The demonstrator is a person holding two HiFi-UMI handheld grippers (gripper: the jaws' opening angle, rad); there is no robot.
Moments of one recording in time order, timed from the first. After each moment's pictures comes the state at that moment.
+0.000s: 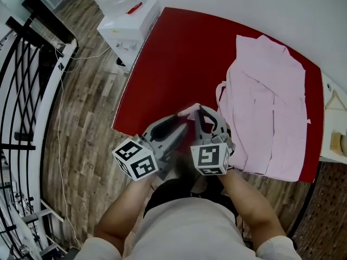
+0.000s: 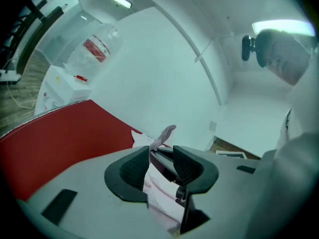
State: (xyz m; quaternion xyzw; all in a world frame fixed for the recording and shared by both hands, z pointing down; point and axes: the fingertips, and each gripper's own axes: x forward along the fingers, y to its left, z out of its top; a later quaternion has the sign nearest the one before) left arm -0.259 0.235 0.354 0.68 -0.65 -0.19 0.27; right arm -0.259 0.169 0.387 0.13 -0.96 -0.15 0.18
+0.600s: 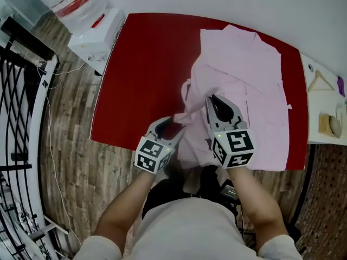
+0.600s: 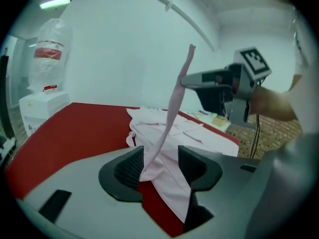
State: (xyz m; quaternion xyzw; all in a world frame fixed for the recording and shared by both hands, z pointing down) left arm -0.184 0.143 0.457 0.70 -0.66 0.09 0.25; right arm -0.164 0.042 0.331 0.19 -0.97 0.06 0.13
